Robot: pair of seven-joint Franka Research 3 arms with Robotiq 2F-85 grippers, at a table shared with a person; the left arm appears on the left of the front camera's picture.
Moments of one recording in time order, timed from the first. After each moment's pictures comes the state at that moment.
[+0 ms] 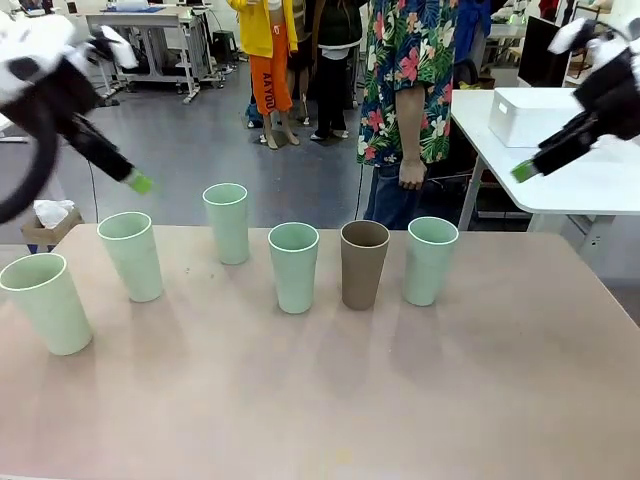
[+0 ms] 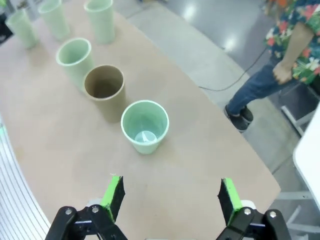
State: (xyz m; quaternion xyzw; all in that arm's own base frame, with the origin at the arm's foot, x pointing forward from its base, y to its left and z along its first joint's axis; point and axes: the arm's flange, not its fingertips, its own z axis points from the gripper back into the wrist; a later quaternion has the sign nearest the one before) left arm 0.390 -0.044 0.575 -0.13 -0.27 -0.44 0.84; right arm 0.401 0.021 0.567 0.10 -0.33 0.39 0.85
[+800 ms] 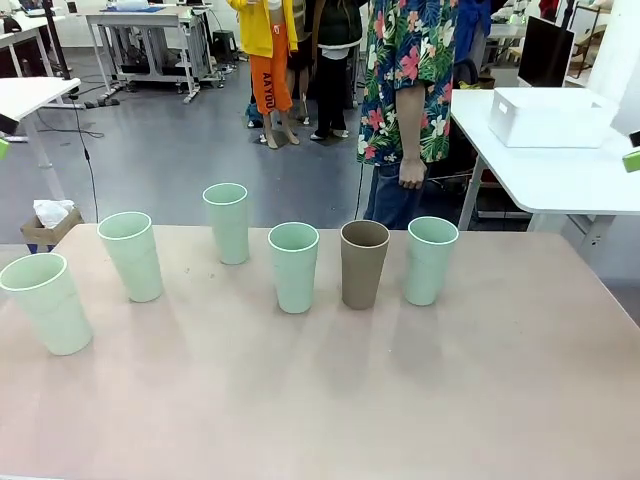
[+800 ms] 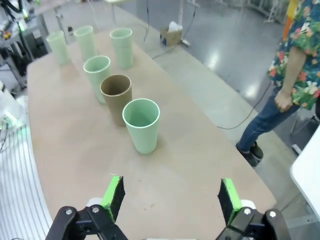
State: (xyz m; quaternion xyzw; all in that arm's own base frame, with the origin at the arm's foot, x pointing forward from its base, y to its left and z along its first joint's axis) left arm 0.377 0.109 0.590 -0.23 -0.36 -0.50 0.75; right arm 0.382 -0.112 0.559 0.20 -0.42 0.40 0.79
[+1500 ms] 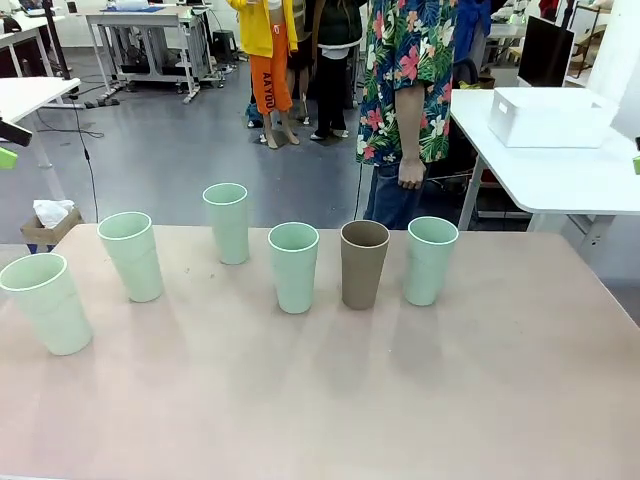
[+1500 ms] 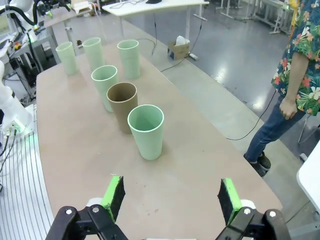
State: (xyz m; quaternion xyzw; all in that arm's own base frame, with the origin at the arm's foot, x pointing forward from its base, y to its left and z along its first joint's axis) left arm 0.393 0.110 0.569 -0.25 -0.36 -0.51 0.74; right arm 0.382 -0.130 0.546 0.24 -0.43 0.40 0.78
